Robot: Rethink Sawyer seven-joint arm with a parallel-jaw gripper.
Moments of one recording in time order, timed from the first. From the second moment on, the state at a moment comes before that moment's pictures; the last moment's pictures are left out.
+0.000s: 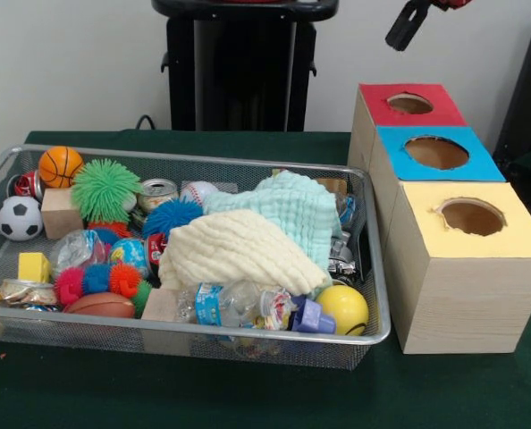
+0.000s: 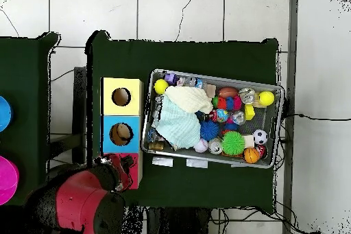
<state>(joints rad) 0.72 -0.60 -0.78 1.74 0.24 0.55 2.83</state>
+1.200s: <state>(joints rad) 0.29 -0.65 -0.41 1.50 -0.09 0.38 2.82</state>
